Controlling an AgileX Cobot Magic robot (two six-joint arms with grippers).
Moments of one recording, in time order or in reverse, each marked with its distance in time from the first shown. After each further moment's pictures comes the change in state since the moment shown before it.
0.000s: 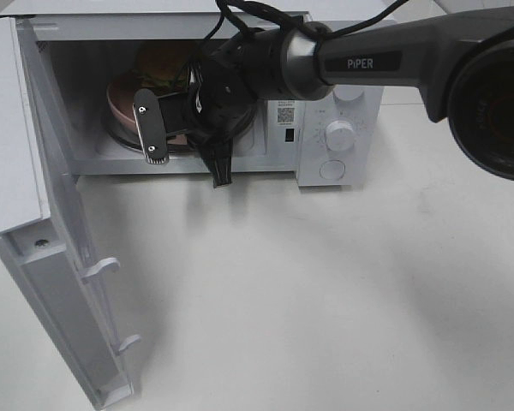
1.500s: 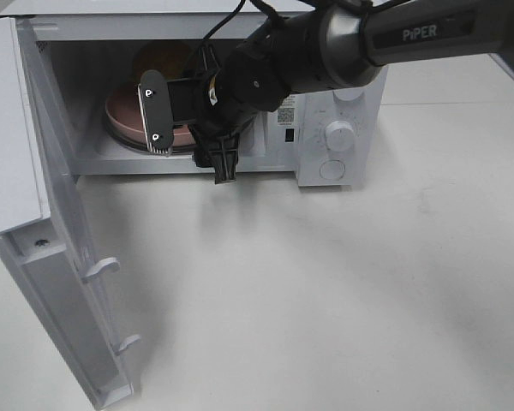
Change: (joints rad) left arm 0.000 0.000 0.000 0.000 0.000 0.001; right arm -0.001 -0.171 0.252 -0.010 -0.171 0.086
